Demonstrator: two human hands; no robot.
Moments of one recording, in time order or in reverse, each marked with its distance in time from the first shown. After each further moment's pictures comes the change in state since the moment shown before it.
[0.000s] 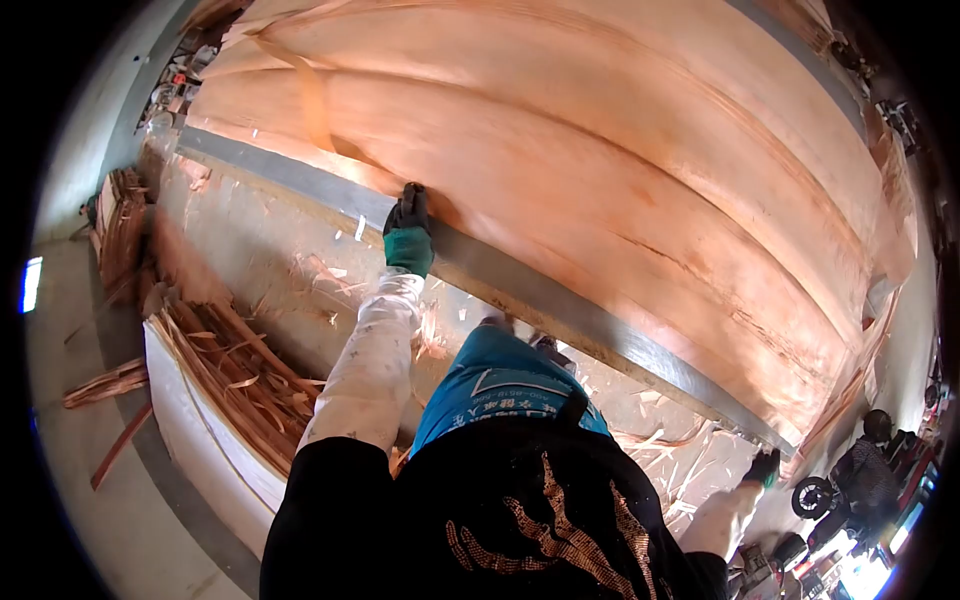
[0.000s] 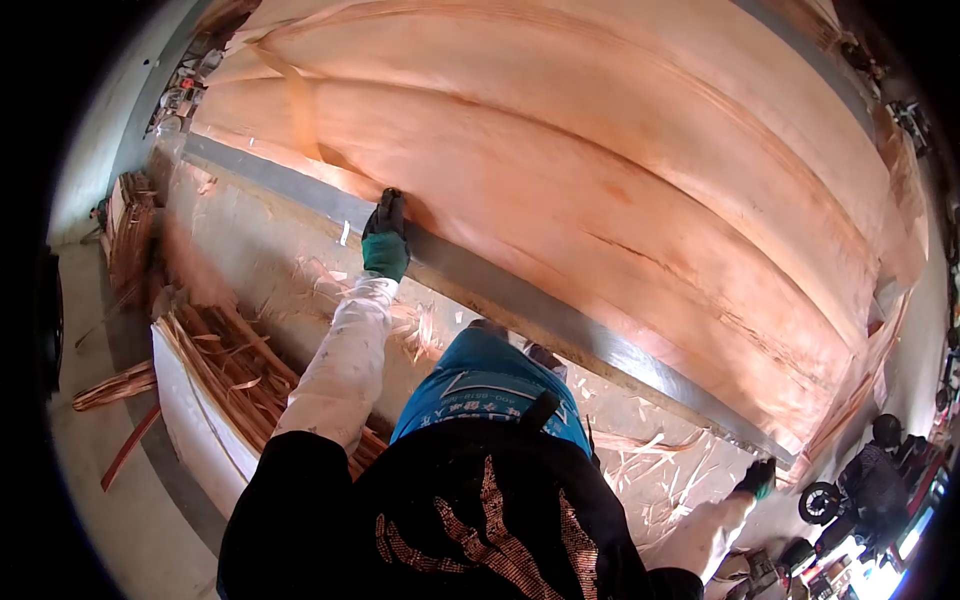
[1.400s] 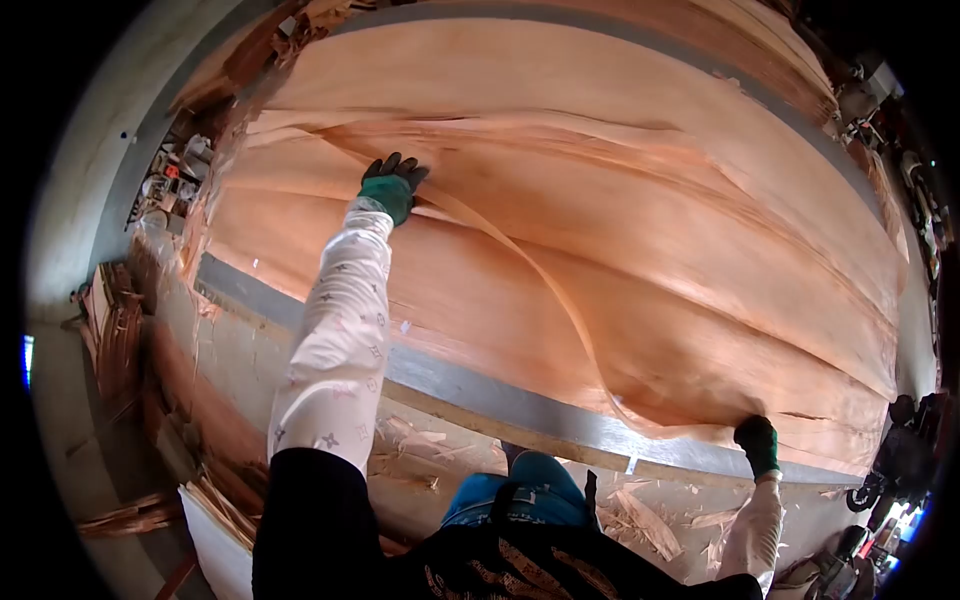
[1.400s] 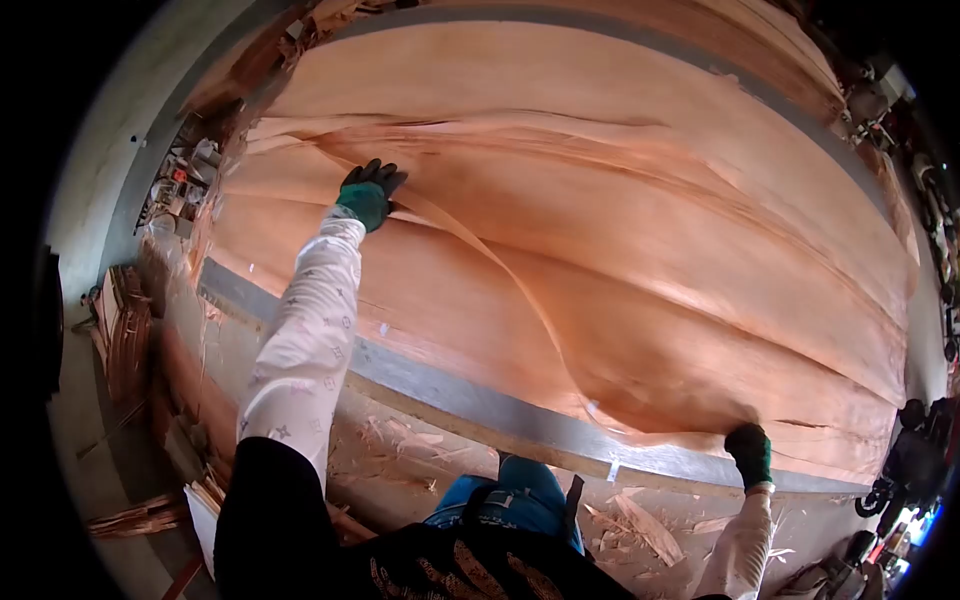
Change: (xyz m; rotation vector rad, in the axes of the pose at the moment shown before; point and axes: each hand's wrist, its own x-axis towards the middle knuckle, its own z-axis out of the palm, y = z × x) left_hand 0.450 -0.571 0.007 0.349 -0.270 0.428; right_hand -0.596 0.177 0.426 -1.179 -0.971 -1.139
